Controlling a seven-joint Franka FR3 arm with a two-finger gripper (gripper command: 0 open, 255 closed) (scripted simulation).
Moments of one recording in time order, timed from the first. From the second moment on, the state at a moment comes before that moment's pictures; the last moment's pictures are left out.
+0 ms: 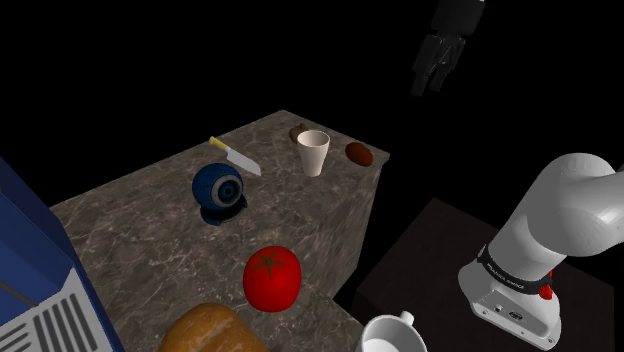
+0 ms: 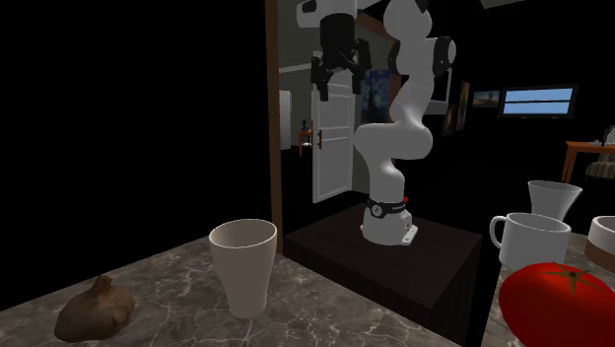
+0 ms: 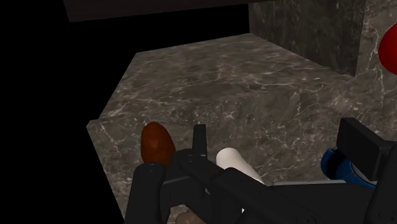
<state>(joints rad) -0.01 -0.82 -0.01 -2.34 0.12 1.57 0.03</state>
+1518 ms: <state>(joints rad) -0.01 -0.13 0.00 -2.20 0.15 2.15 0.01</state>
